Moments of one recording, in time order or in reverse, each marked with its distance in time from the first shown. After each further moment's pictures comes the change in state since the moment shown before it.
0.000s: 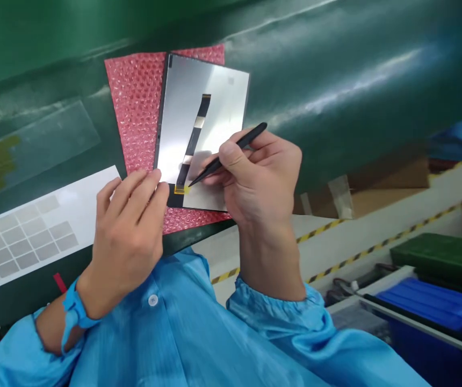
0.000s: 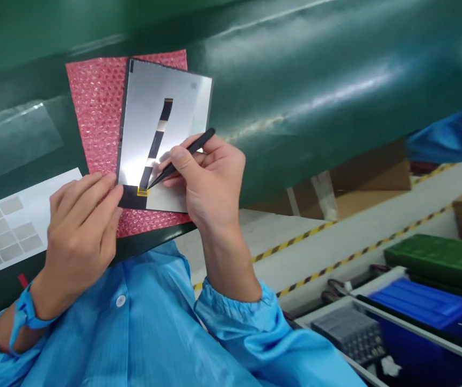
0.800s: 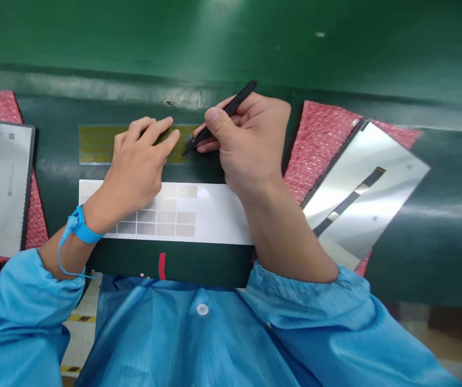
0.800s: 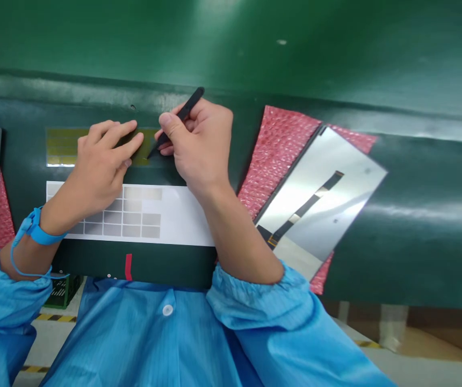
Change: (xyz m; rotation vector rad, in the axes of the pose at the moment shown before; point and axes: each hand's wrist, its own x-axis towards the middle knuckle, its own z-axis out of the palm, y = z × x) left_hand -0.064 -0.144 -0.080 0.183 -0.193 -0.429; right_hand 0.005 0.030 0.218 -0.090 -0.567 -0.074
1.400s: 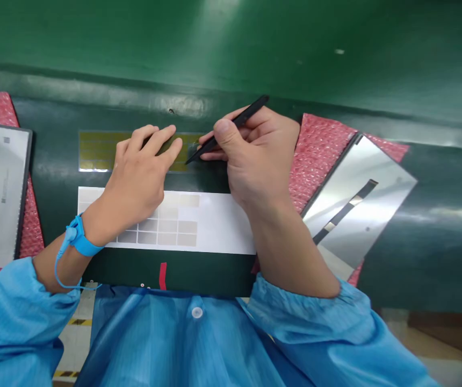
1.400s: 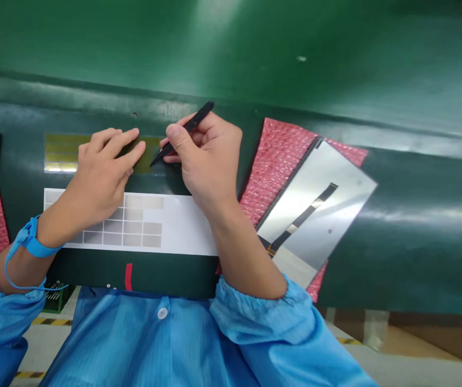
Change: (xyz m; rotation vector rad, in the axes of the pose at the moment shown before) left_hand -0.002 -0.002 0.001 -0.020 -0.020 0.010; right_hand -0.006 -0.005 -0.005 -0.056 0.041 -0.018
